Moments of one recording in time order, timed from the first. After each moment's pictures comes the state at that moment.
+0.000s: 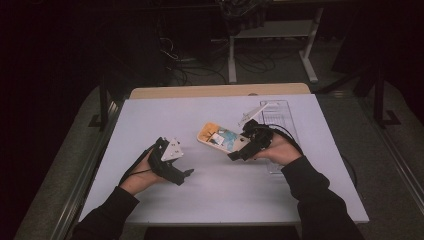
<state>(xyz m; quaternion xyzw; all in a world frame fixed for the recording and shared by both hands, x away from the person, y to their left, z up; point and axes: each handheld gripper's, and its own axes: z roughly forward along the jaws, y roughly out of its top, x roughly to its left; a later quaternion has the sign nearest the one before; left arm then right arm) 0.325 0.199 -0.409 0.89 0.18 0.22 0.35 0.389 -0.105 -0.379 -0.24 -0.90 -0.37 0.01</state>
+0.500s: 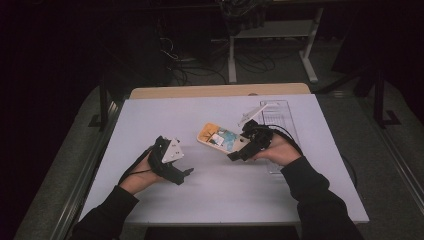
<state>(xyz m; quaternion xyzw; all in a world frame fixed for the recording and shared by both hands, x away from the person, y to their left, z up) 0.324 0.198 -0.406 0.89 0.16 0.25 0.34 0.388 -0.104 -0.380 -0.24 -0.90 -0.36 0.02</state>
